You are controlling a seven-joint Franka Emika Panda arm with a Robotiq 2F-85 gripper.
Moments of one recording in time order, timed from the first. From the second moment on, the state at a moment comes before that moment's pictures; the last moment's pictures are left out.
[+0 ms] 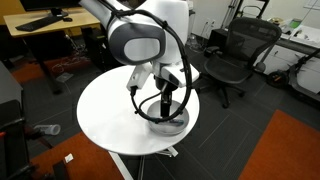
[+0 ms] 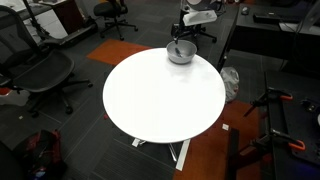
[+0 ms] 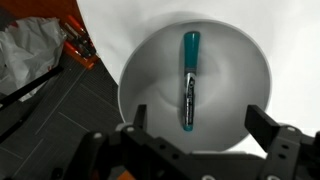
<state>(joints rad) -0.20 0.58 -0.18 -1.81 0.08 2.49 0.44</state>
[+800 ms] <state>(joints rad) -0.20 0.61 -0.18 -1.81 0.09 2.50 0.44</state>
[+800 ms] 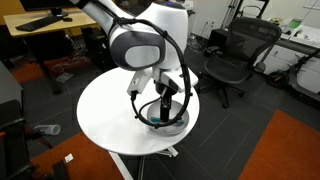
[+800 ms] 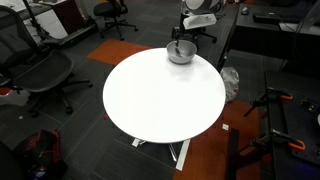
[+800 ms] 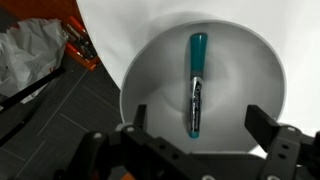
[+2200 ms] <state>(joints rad) -0.21 0.83 -0.19 -1.59 0.10 2.48 0.44</state>
